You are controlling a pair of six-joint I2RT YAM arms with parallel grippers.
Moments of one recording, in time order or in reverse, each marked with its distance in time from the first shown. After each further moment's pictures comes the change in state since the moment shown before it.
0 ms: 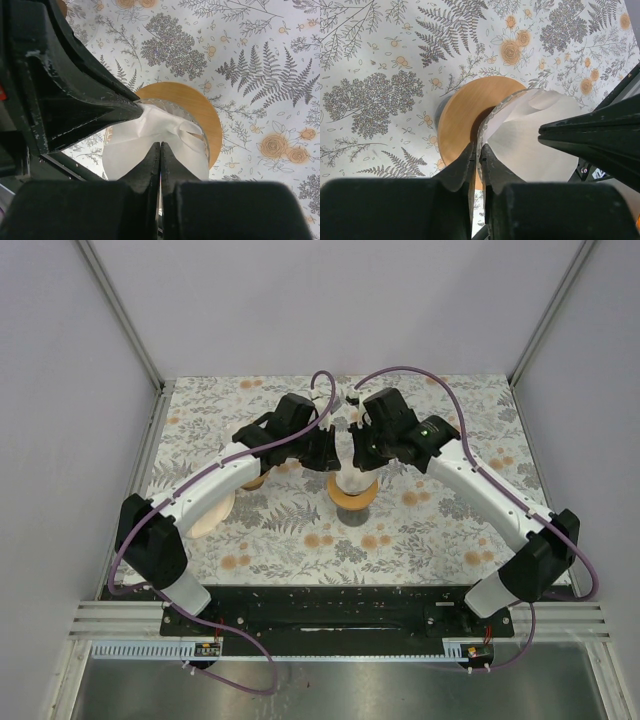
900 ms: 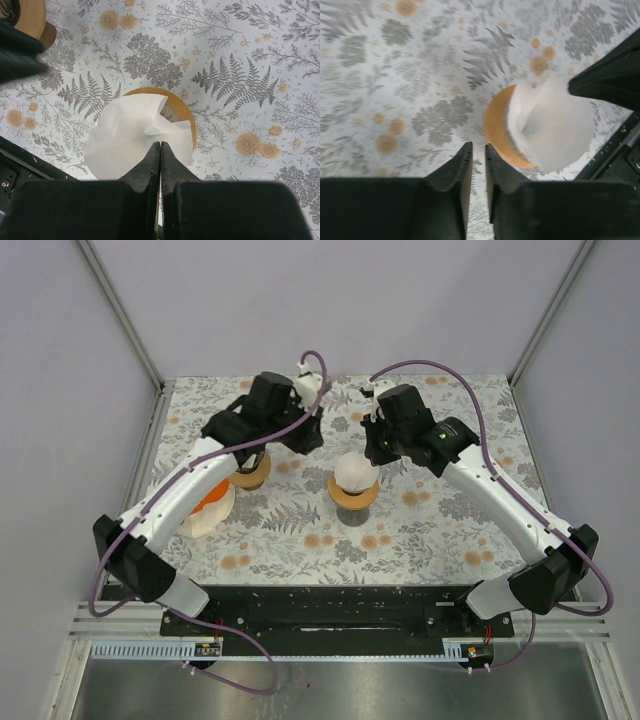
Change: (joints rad) left arm 0.021 -0.060 0.148 -0.139 -0.066 0.267; right arm -0.016 -0.075 0.000 -0.006 0.084 -0.015
